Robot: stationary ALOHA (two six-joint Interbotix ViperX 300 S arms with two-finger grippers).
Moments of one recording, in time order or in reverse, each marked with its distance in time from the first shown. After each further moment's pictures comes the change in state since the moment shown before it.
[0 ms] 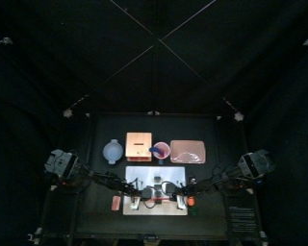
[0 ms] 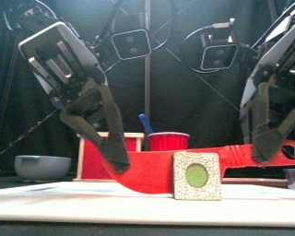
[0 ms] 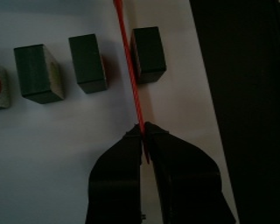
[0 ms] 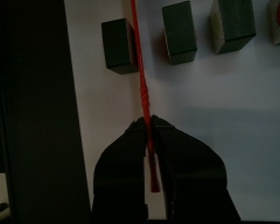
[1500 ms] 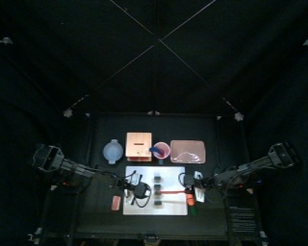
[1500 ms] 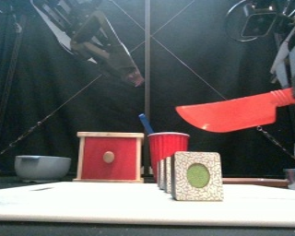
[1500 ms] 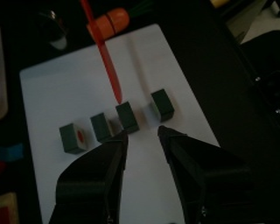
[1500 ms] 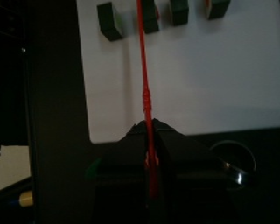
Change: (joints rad) left arm 0.071 -0.264 0.037 0.301 -0.054 0.009; right arm -0.029 -0.517 0.170 0.009 0.241 0.006
